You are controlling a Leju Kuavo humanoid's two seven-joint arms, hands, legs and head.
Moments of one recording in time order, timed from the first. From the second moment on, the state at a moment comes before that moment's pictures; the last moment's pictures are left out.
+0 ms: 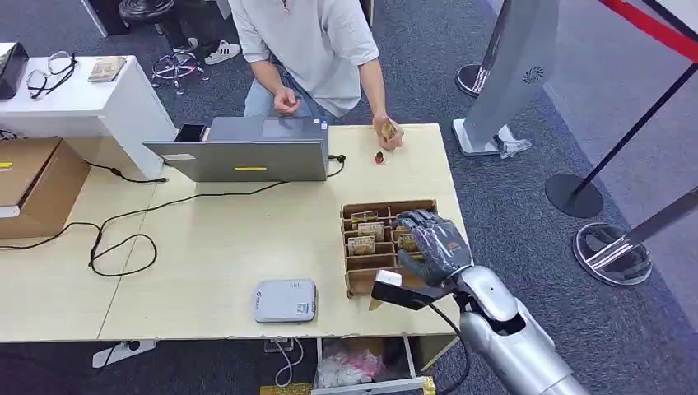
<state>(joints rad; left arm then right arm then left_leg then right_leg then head) -0.09 -0.20 1.19 -0.20 -1.04 0.28 -0.08 -0.31 -0.29 0.56 -1.22 1.07 -0.24 -0.24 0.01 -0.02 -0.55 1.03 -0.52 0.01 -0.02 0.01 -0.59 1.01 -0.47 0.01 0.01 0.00</state>
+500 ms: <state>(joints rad) -0.09 -0.20 1.19 -0.20 -1.03 0.29 -0.08 -0.37 -0.27 0.59 -1.12 1.05 -0.24 -0.26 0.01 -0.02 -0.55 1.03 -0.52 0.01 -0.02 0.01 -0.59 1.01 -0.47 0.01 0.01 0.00</state>
